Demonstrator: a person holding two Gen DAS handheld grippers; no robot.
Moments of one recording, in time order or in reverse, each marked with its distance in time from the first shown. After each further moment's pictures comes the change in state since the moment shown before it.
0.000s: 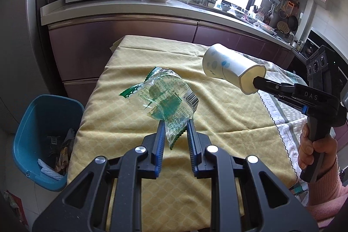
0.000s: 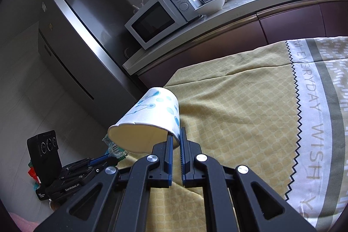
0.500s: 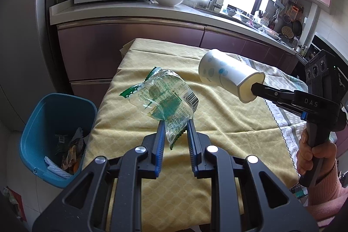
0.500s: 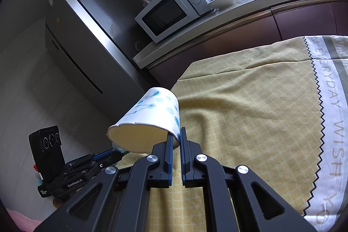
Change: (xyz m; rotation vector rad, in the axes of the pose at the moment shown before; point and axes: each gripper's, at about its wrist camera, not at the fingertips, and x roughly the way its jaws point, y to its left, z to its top) left arm -0.017 0.017 -0.002 -0.025 -0.024 0.024; right arm 0.014 0.019 -0.007 -0.018 0.032 0.051
